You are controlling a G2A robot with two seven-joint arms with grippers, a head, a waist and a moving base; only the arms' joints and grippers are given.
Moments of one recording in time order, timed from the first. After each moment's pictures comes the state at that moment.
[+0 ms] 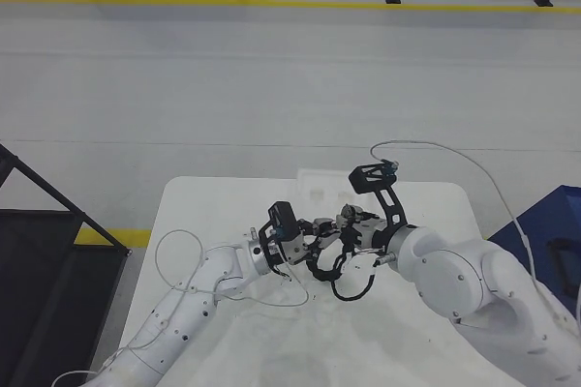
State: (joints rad) left arm 1.19 -1.15 -0.97 -1.53 1.24 -0.65 0.25; right arm -0.97 -1.01 0.92 -2.18 -0.64 0.60 1.05
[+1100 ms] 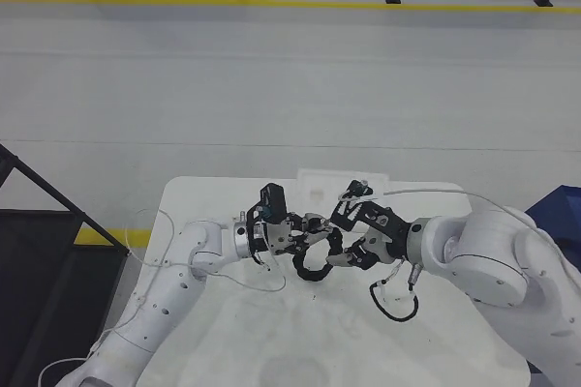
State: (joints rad) left arm 1.10 -1.12 -1.07 -1.51 0.97 -0.96 -0.10; right arm -0.93 -0.97 1.03 -2.14 -0.60 -0.21 1.28
